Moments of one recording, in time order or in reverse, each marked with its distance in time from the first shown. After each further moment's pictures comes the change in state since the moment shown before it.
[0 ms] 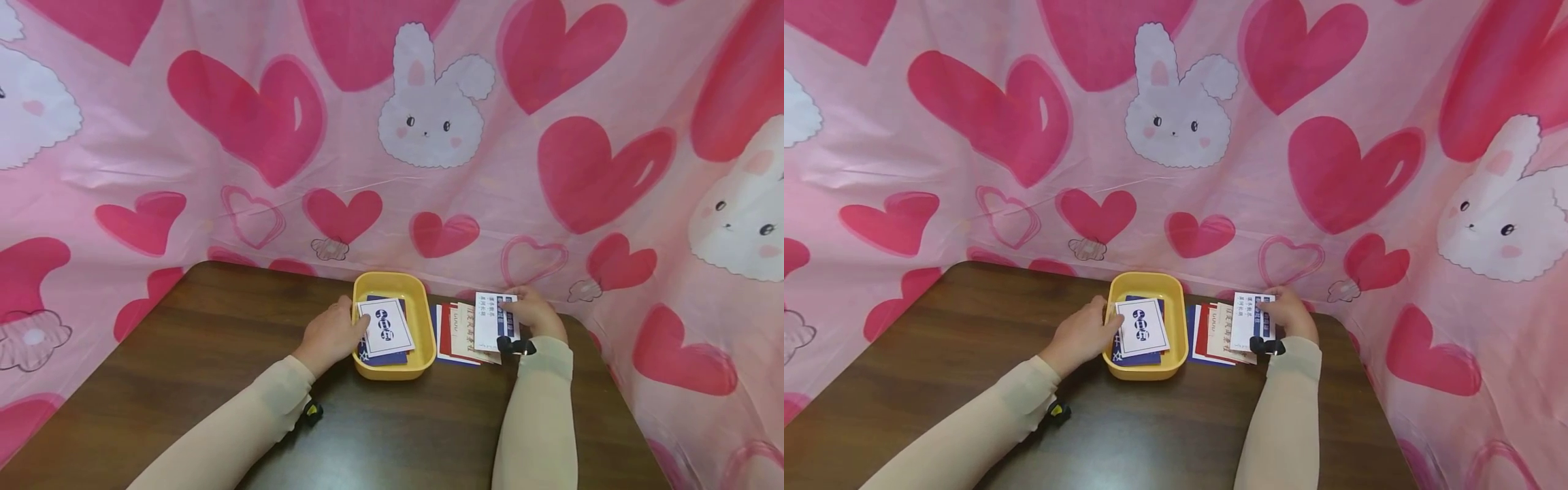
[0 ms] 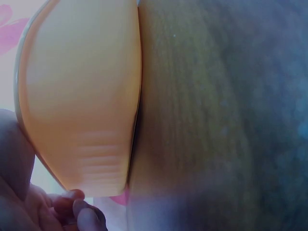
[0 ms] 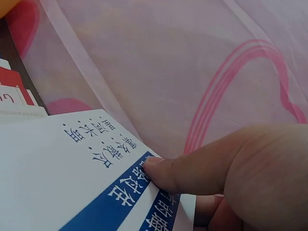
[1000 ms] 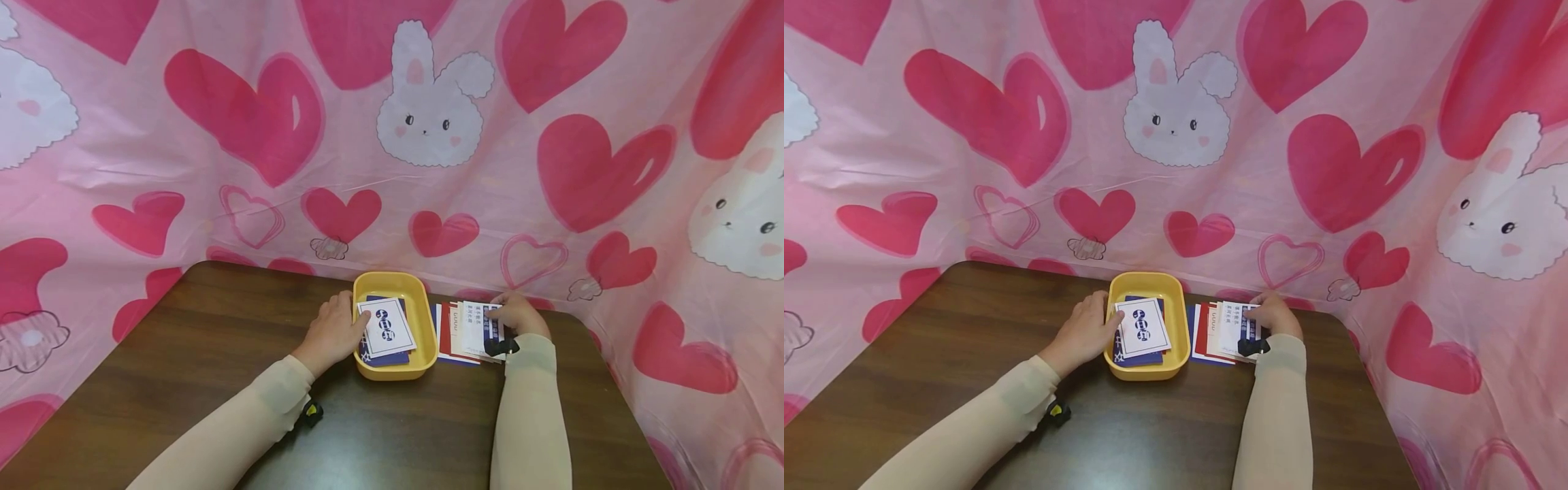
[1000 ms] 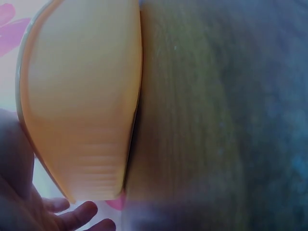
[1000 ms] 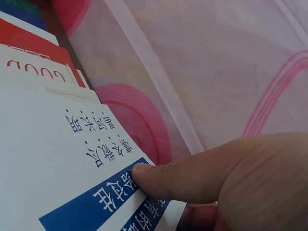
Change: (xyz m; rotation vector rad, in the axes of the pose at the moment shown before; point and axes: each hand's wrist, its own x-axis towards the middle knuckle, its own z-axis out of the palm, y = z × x) left_hand 0.001 -0.003 0.004 -0.056 0.050 0.081; right_hand 0.020 0.009 0.021 -0.169 -0.046 0.044
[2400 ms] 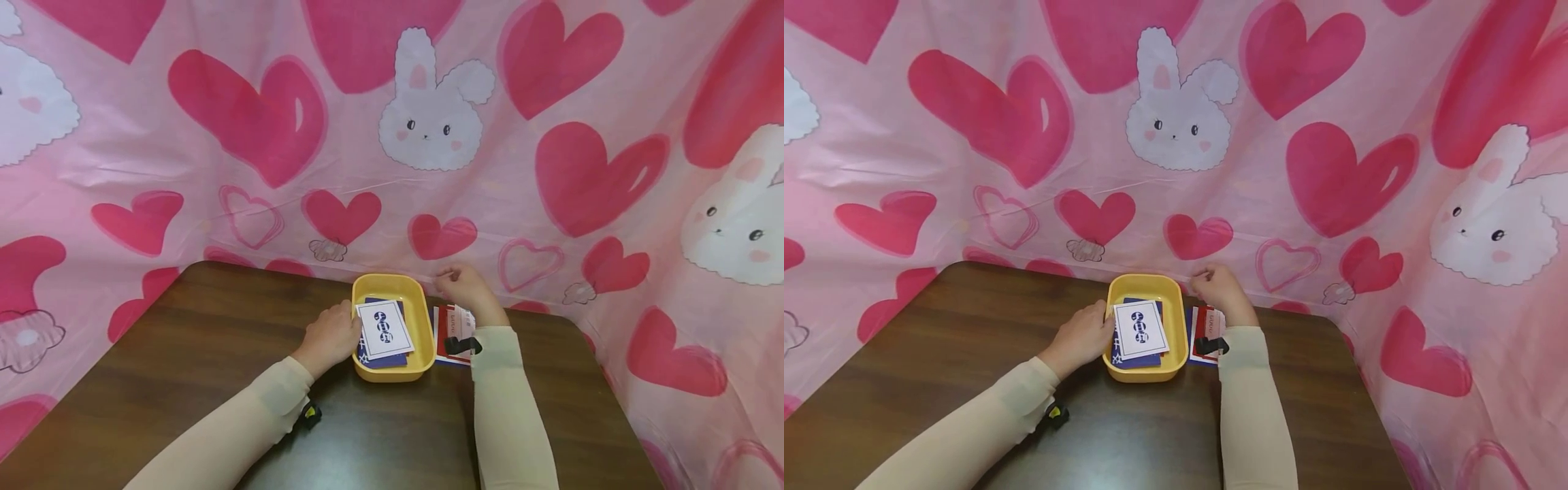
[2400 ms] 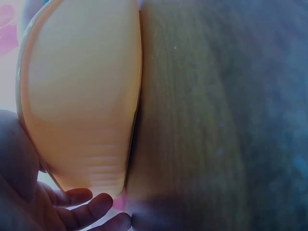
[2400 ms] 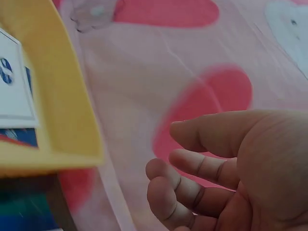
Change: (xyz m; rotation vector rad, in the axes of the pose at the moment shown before) left_hand 0.001 0.001 0.000 0.090 -0.060 -0.021; right_hand -0.041 -0.133 0.036 0.049 0.048 -0.287
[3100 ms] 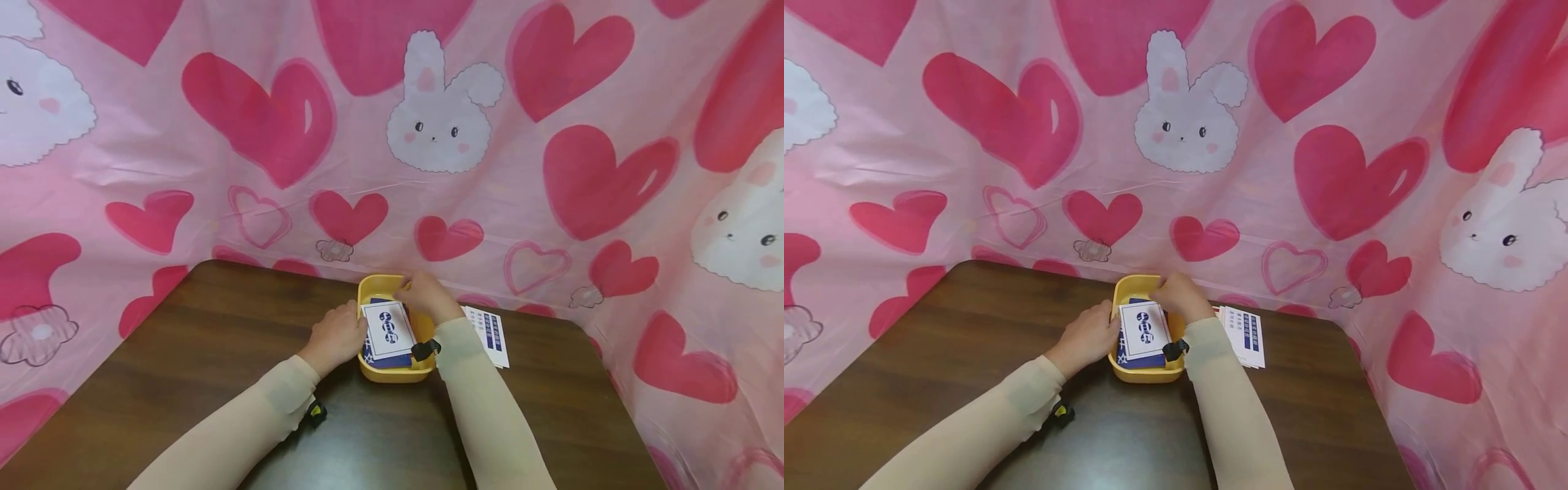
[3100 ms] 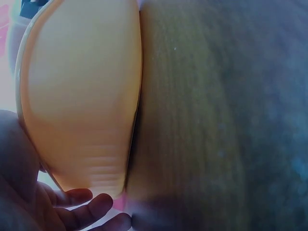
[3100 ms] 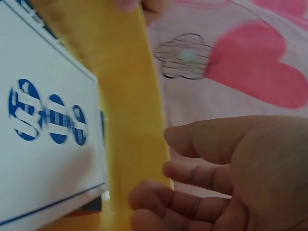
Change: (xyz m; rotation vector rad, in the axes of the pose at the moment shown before) left_hand -0.002 -0.001 -0.001 0.009 0.004 0.004; right_hand 0.019 -0.046 0.081 -0.225 -0.091 -0.055
